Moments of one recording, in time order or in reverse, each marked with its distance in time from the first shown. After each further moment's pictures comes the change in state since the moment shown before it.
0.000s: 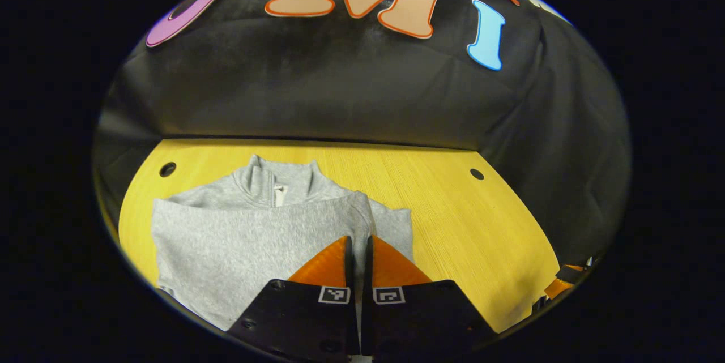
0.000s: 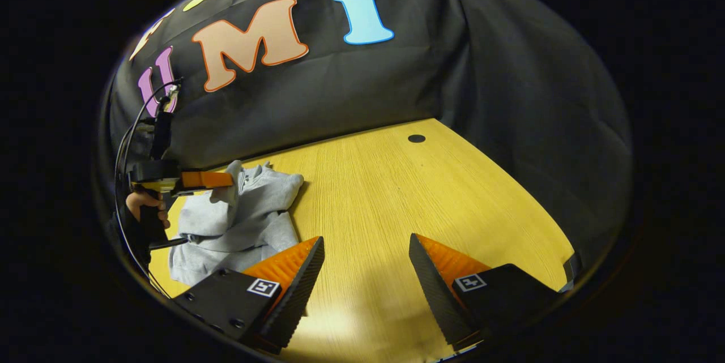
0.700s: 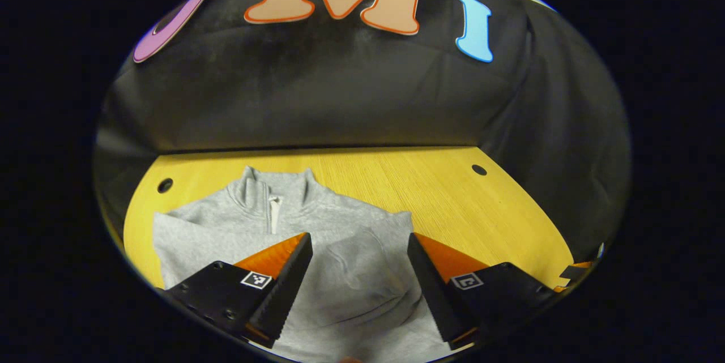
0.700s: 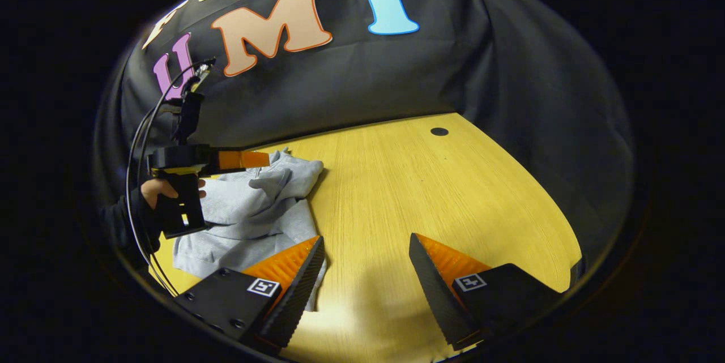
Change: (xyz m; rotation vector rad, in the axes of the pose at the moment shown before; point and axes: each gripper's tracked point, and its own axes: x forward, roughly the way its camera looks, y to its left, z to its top) left arm -0.008 0.009 0.020 0.115 -0.071 0.031; right arm 0.006 0.035 -0.012 -0.063 0.038 0.090
